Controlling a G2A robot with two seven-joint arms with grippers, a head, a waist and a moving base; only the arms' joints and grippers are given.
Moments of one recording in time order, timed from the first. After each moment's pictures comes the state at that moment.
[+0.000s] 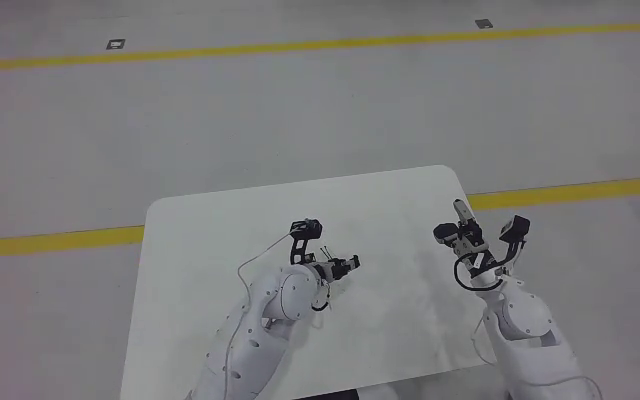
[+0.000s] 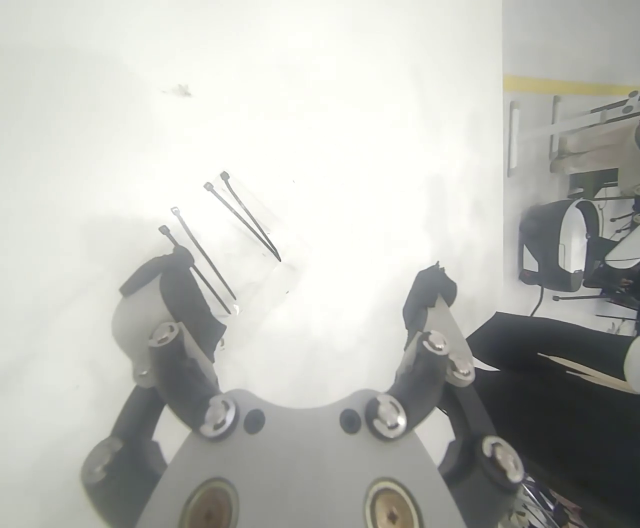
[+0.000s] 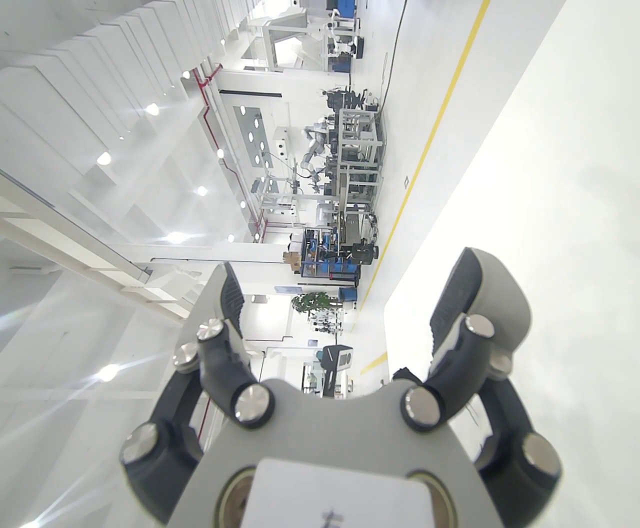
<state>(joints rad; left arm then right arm) 1.32 -1.61 -0.98 -1.54 1.01 0.34 -0.84 -1.82 -1.14 1.72 -1.73 0.37 -0.19 0.30</state>
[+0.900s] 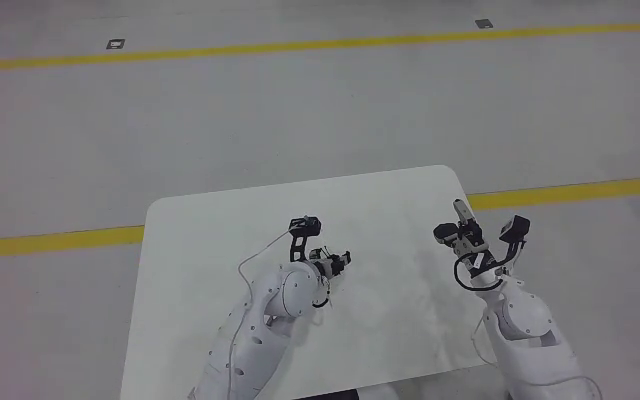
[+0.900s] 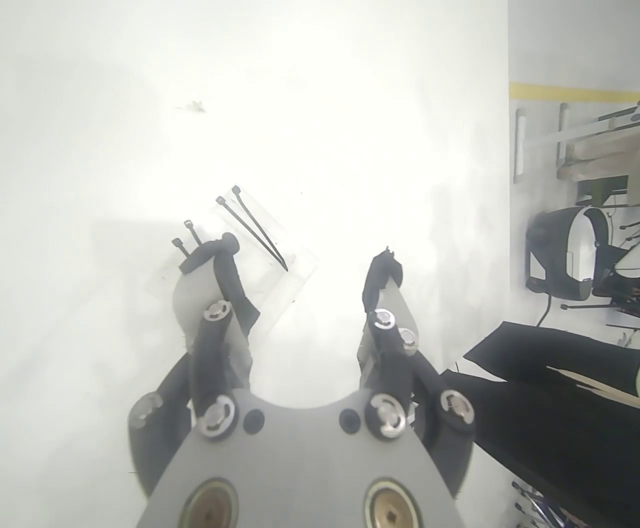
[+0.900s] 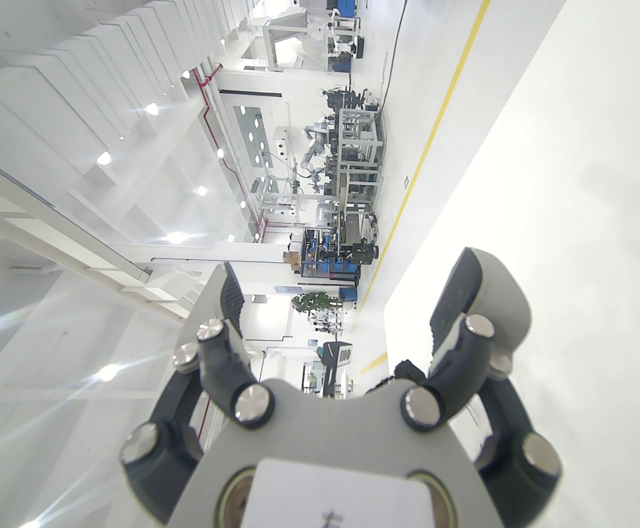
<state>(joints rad) 1.31 -1.63 -1.00 -1.52 1.06 0.34 -0.84 -1.82 -1.14 1.72 -1.73 0.37 -0.19 0.30</state>
